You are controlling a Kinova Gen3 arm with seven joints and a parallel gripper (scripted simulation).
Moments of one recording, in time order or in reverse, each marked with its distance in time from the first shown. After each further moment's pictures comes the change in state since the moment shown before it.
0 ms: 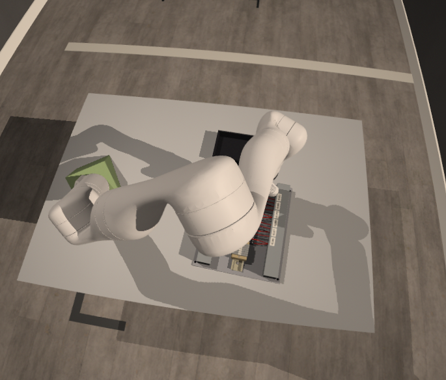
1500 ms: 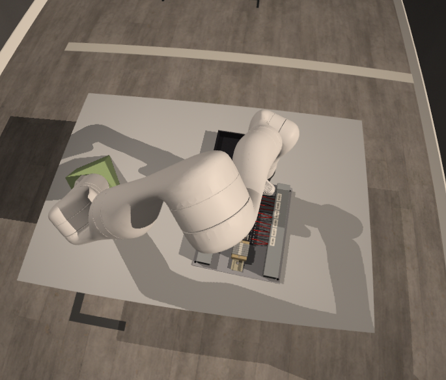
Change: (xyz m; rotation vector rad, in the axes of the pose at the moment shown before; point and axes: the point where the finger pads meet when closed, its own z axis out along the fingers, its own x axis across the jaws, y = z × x) arm 0.001 0.000 0.000 0.000 -0.048 0.000
